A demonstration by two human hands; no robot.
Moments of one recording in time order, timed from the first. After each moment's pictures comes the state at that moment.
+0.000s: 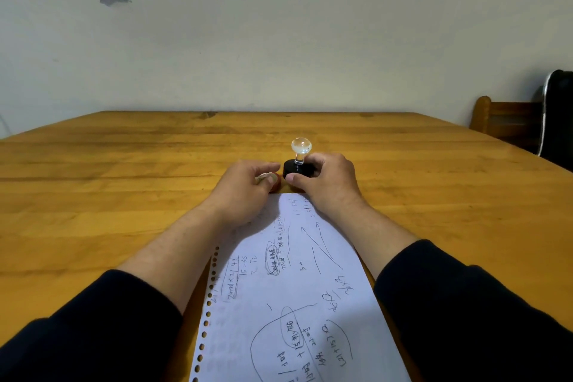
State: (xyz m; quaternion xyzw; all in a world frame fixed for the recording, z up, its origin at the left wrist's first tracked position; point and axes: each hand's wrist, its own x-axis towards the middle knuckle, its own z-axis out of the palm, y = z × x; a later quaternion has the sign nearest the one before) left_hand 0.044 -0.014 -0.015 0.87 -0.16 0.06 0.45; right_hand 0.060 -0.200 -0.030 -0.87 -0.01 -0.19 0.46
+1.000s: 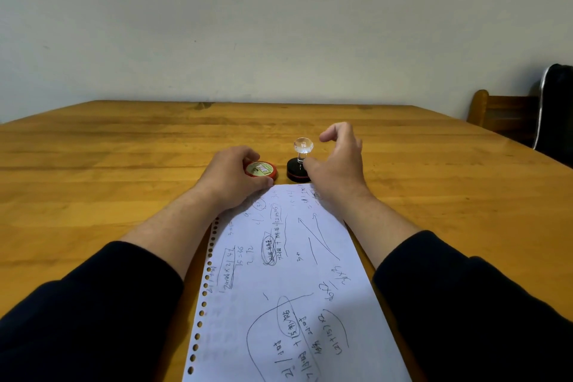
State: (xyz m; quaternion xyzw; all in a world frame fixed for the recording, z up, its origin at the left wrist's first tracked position) left_hand 0.075 -0.001 -0.028 0.92 -0.09 0.10 0.36; right_hand 0.047 -0.201 -0.023 -0.81 0.01 -0.28 0.52
